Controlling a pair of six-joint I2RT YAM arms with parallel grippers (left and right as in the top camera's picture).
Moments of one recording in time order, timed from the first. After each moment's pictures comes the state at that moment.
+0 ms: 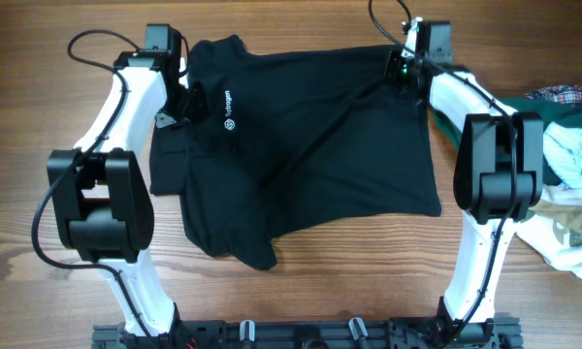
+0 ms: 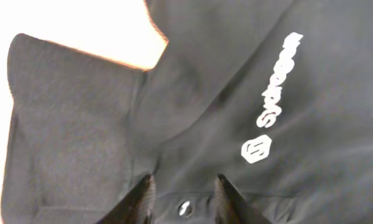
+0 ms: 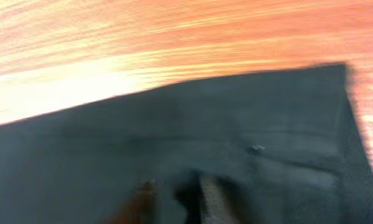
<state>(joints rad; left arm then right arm) -0.05 2.05 1.60 -0.91 0.08 -0.33 0.04 2.29 1.63 -0.20 -0.22 0.21</state>
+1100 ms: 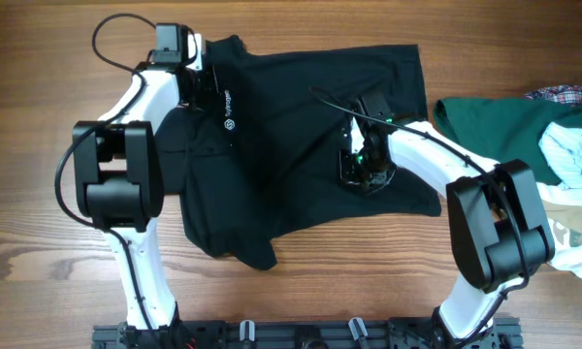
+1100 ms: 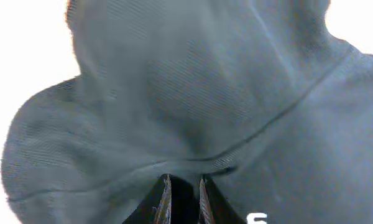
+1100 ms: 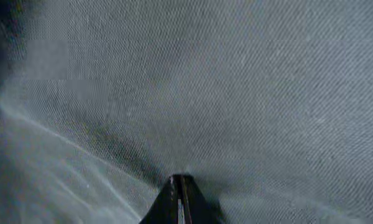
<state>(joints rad) -0.03 2.27 1.63 -0.43 0.18 -0.18 0.35 1.92 1.13 -0.72 -0.30 0.36</state>
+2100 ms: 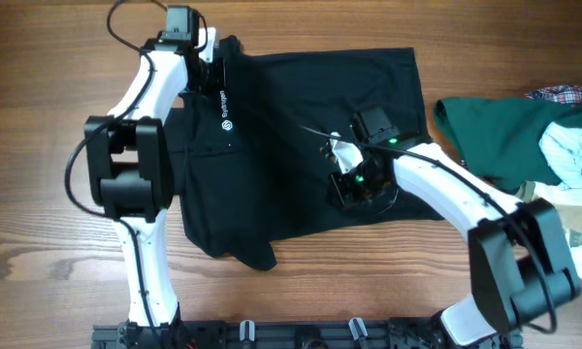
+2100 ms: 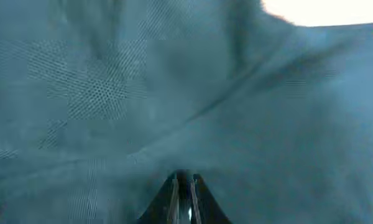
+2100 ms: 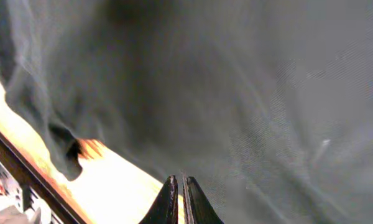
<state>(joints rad) -0.08 2.36 1.86 -0.69 0.18 -0.09 0.42 1.73 1.02 -0.74 -0.49 0.04</state>
